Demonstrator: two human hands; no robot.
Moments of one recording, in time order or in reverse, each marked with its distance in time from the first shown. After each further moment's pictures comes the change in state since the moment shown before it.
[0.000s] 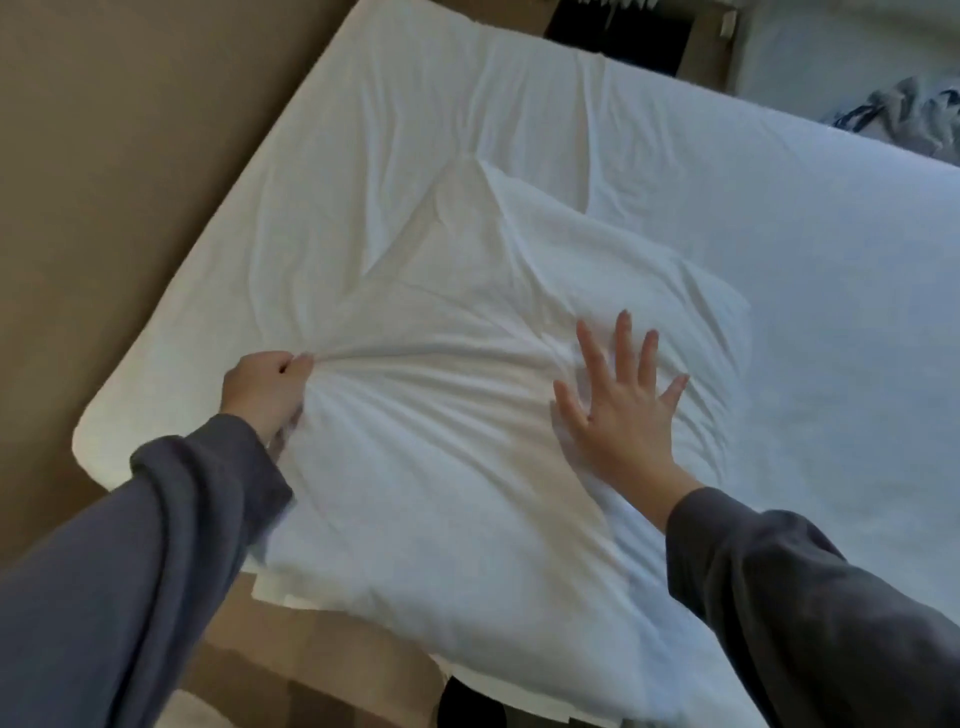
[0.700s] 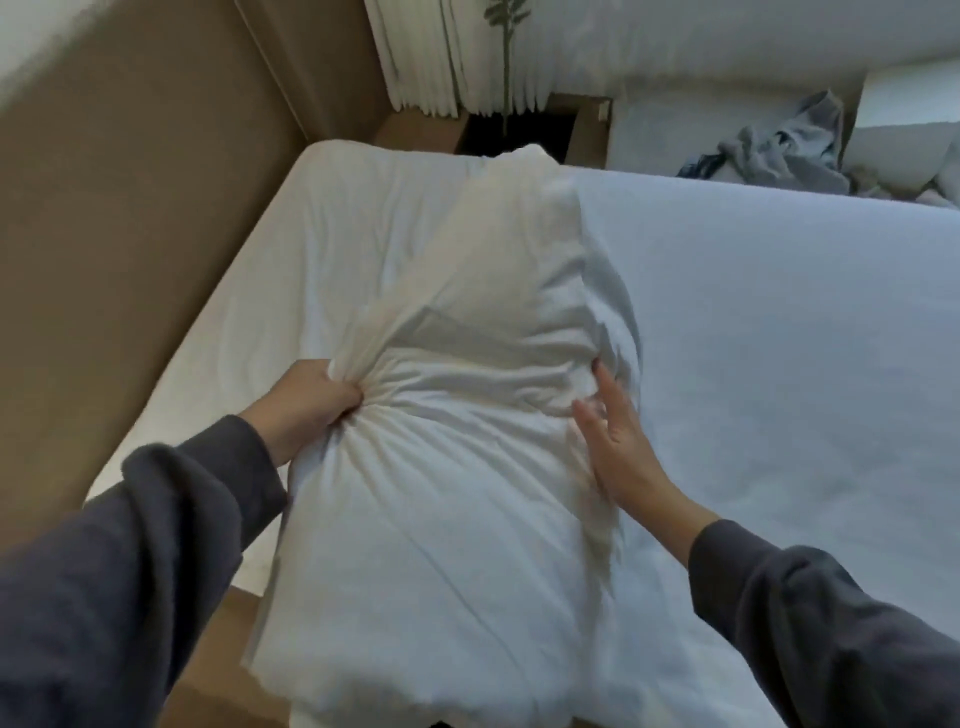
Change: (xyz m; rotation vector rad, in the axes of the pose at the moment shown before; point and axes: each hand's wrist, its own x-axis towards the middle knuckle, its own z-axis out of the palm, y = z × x) left_hand -0.226 0.230 0.030 -0.196 -0.227 0.127; right_hand -0.096 0.201 -0.123 0.961 0.005 0.093
